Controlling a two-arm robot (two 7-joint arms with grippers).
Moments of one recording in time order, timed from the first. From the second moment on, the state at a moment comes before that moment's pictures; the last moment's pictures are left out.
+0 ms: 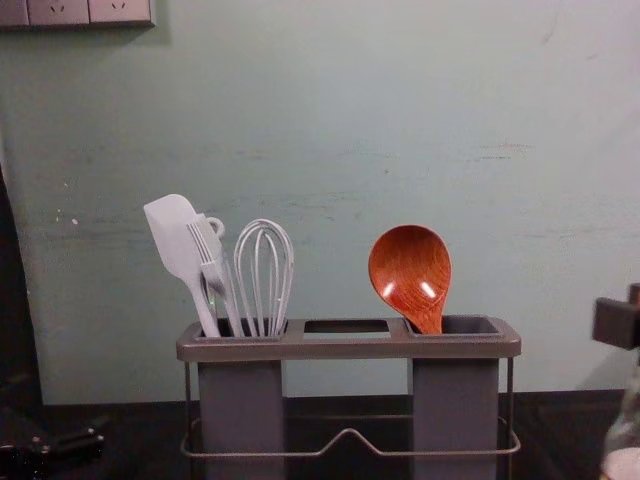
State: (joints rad) left arm -0.20 0.60 0.45 -1.41 -0.25 -0.12 0.03; right arm -0.31 0.54 -0.10 -2.04 0.43 -0.05 0.38
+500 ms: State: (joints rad) left arm -0.20 0.60 0.45 -1.41 -0.25 -0.12 0.03; right arm -0.20 0.57 -0.06 -1.90 0.47 -0.02 0.39
